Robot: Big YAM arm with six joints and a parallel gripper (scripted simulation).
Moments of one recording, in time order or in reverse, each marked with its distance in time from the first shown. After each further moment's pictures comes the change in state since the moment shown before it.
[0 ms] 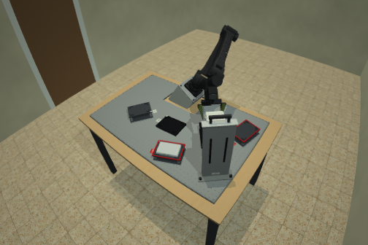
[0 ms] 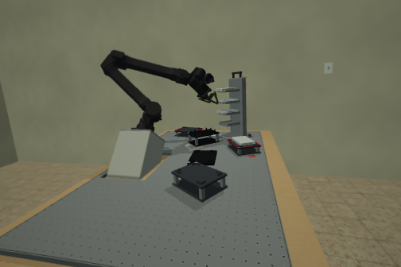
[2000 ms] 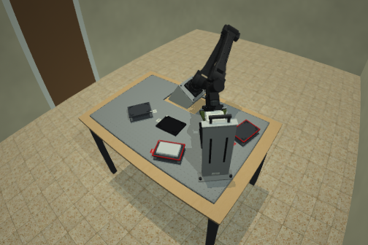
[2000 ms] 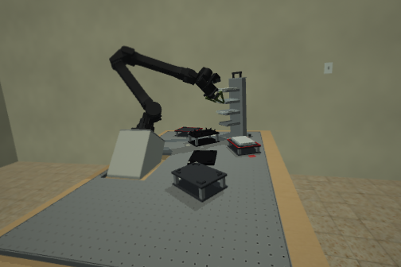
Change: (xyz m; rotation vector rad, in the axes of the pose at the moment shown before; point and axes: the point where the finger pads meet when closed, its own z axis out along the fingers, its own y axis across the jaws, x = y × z) arm -0.033 0.002 0.033 -0.008 0.003 -0.001
